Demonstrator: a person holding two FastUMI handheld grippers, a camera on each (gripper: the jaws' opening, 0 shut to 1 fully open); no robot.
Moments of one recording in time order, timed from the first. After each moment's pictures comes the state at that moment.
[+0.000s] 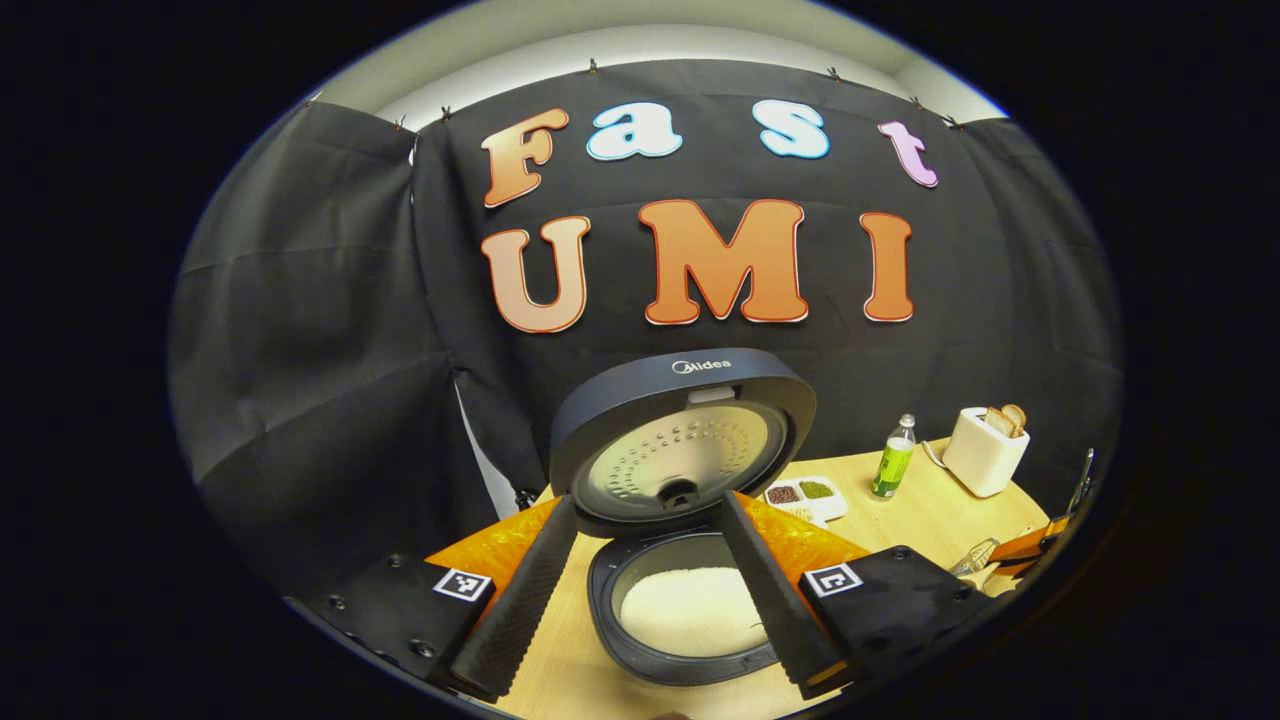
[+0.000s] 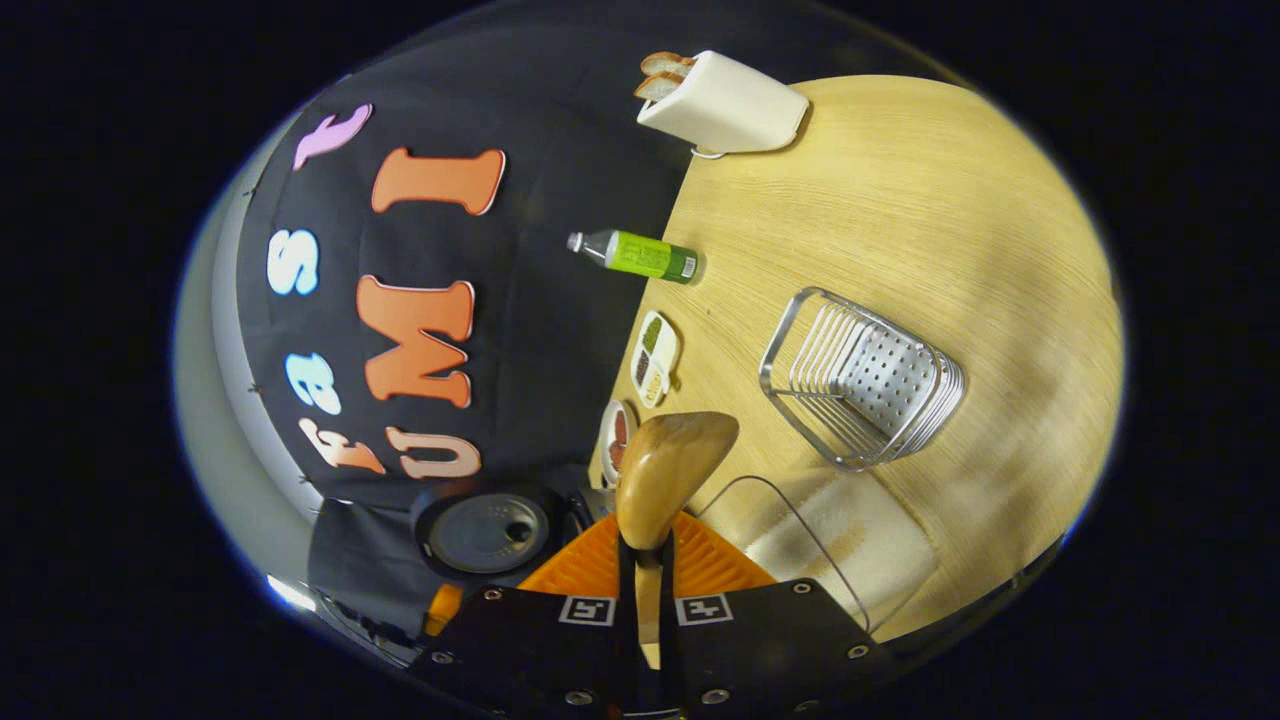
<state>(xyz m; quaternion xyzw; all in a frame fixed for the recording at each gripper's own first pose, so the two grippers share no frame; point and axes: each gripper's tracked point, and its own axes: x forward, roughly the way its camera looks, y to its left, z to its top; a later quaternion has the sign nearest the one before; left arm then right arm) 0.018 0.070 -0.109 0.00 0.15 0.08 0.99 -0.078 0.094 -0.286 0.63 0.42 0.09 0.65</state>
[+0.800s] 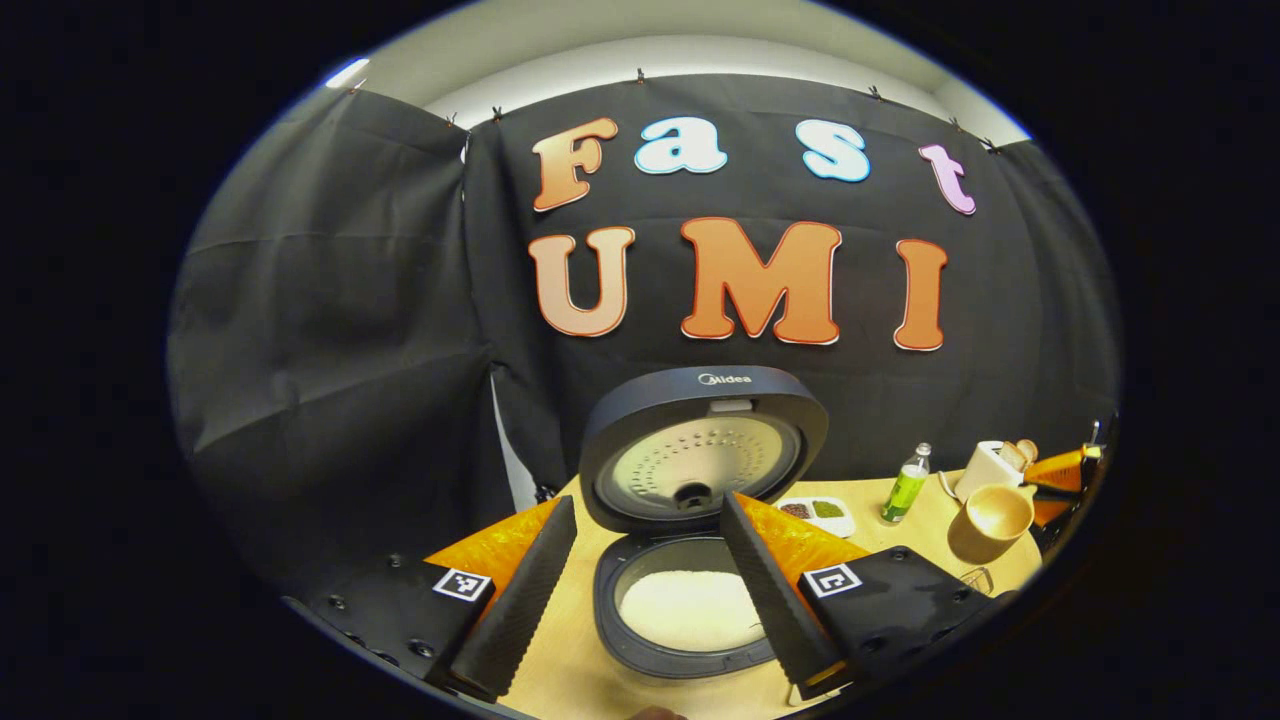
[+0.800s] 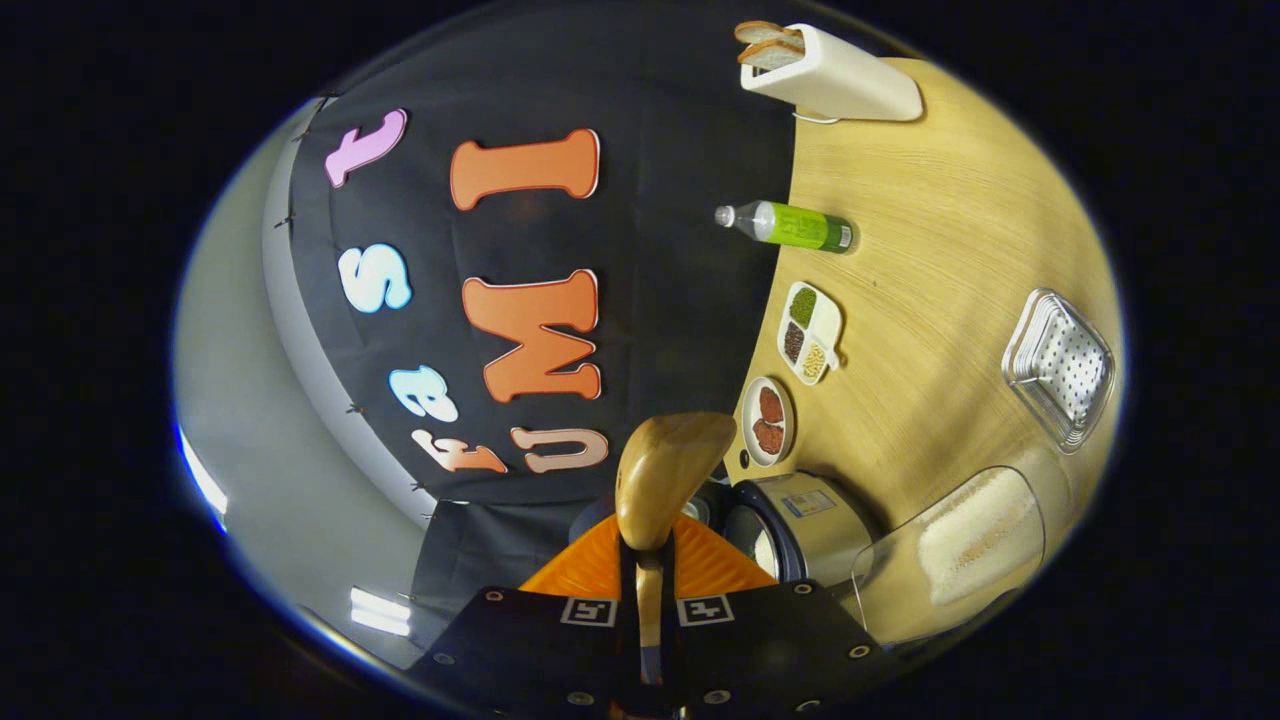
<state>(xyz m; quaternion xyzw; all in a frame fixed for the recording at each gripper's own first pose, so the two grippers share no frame) -0.013 0.086 -0.101 -0.02 0.14 0.14 0.98 -0.003 0.140 -0.168 0.69 0.37 0.20 0.59</state>
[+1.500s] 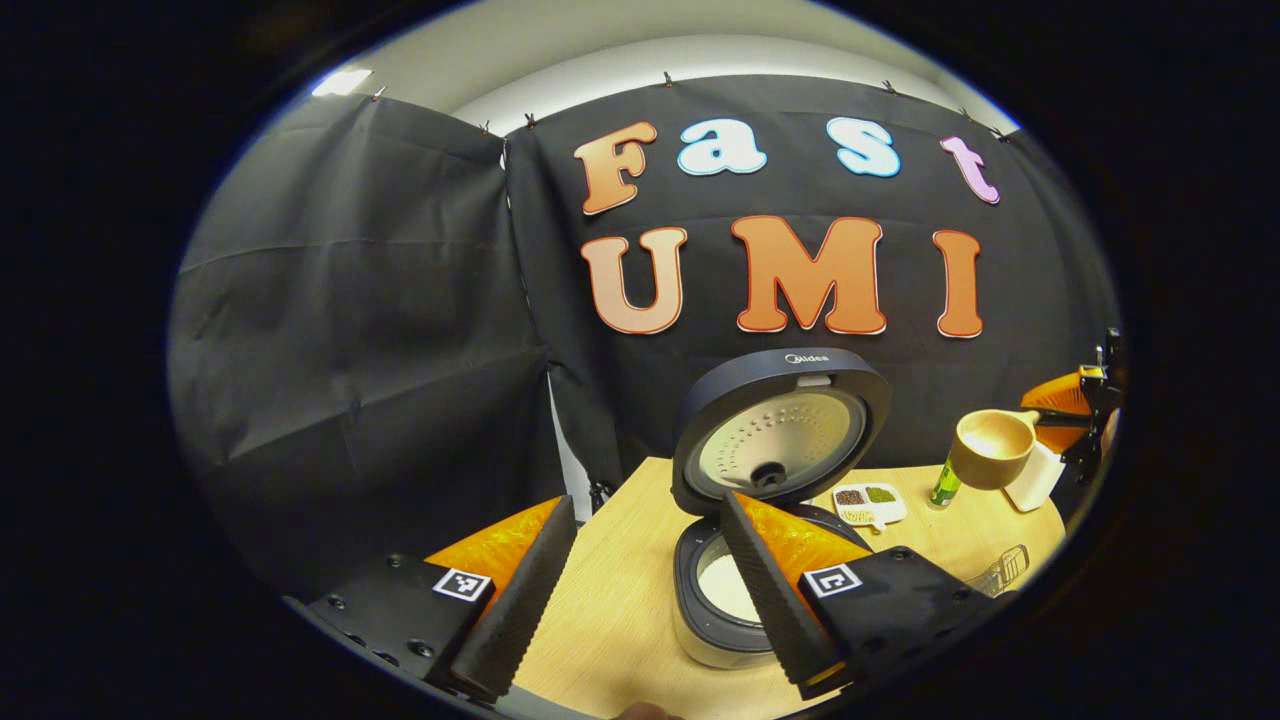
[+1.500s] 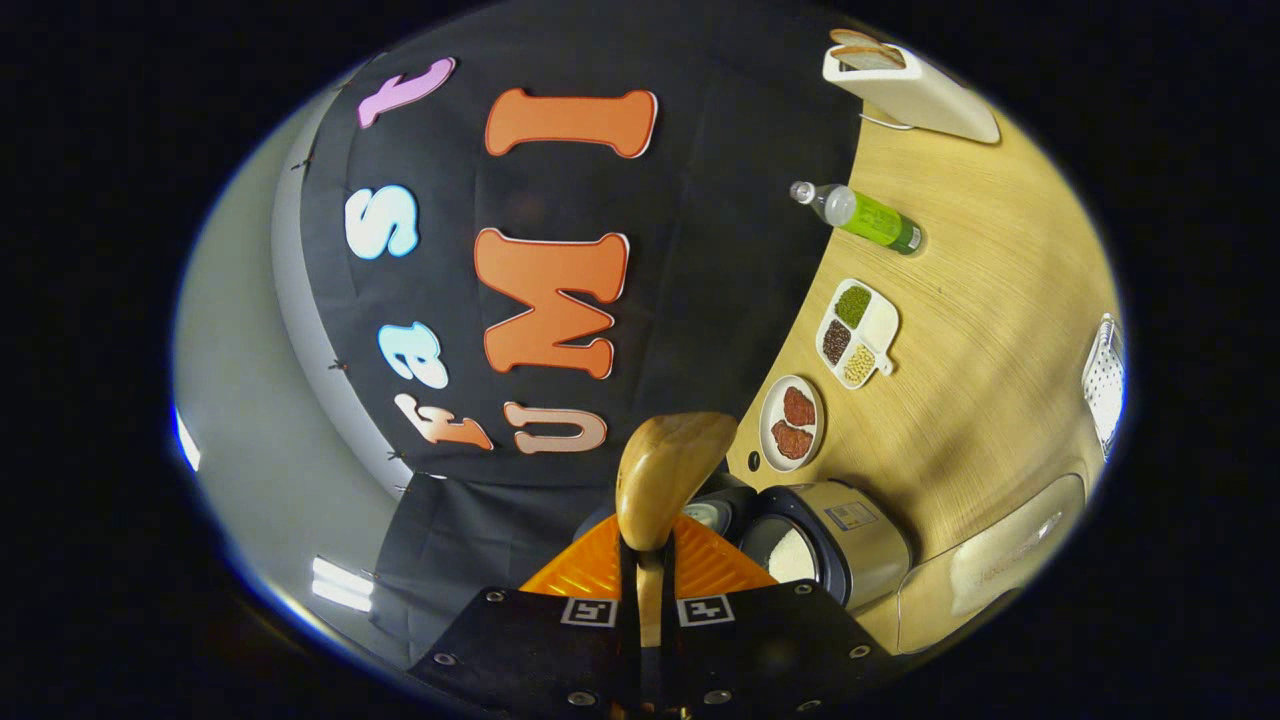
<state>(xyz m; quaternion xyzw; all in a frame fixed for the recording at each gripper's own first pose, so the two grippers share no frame) -0.058 0.129 -0.106 0.00 0.14 0.19 0.97 0.030 0.205 -0.136 0.63 0.37 0.23 0.64</state>
